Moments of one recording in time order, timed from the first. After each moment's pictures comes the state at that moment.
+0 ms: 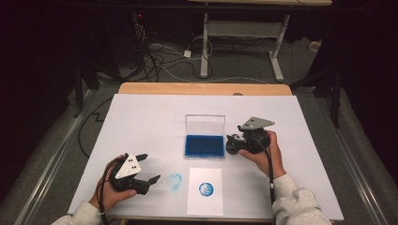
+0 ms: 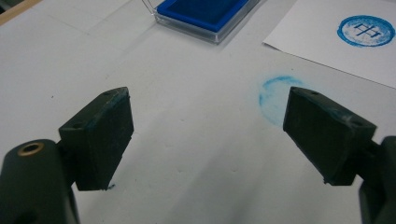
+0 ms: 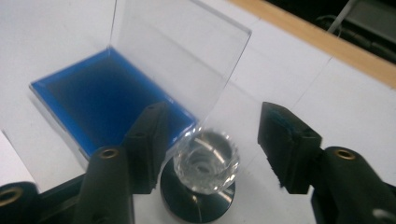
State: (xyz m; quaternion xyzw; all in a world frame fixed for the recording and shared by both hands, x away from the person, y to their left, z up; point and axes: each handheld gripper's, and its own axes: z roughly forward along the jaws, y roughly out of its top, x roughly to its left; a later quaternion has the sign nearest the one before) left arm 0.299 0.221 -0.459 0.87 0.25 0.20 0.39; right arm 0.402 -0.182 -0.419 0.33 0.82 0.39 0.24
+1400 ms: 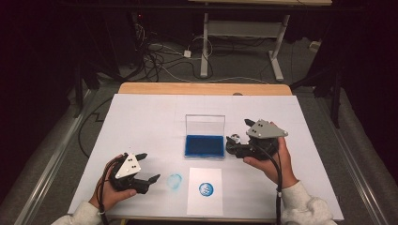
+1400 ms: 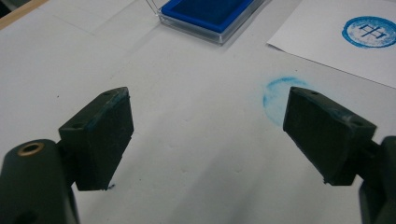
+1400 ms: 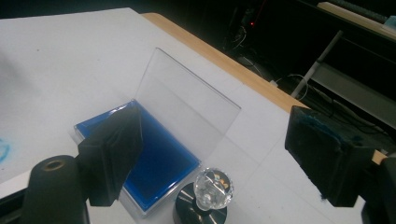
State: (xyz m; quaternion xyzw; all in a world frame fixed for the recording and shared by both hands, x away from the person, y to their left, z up) left arm 0.299 0.222 -0.458 0.86 0.25 0.20 0.39; right arm 0.352 -0.179 -0.374 0.28 0.79 0.43 0.32
